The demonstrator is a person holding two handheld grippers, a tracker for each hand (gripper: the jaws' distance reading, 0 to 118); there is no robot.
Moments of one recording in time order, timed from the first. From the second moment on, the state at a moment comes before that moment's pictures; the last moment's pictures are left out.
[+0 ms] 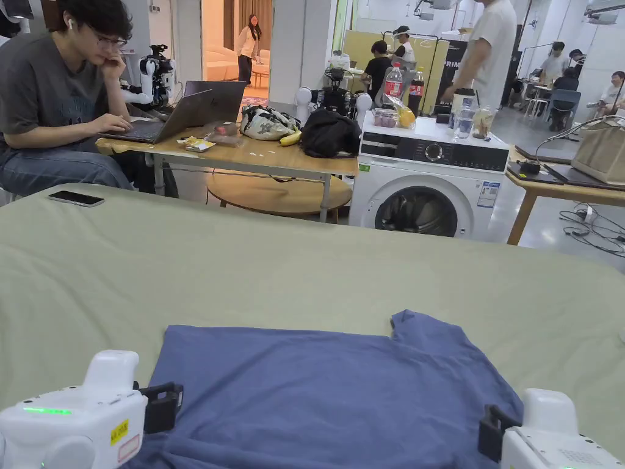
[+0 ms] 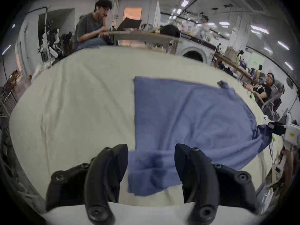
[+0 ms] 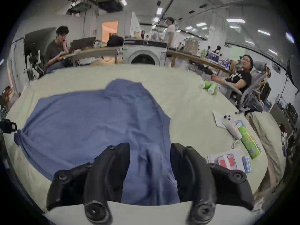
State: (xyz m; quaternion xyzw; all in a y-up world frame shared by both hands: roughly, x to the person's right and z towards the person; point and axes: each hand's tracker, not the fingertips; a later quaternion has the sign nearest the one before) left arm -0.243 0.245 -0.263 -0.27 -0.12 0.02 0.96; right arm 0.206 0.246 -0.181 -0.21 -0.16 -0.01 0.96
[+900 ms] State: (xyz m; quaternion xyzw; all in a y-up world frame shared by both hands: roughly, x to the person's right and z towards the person) left arm -0.261 0.210 -0.570 -0.51 -0.05 0.08 0.85; right arm 0.184 0.221 -0.273 -0.26 -0.12 -0.01 0.96
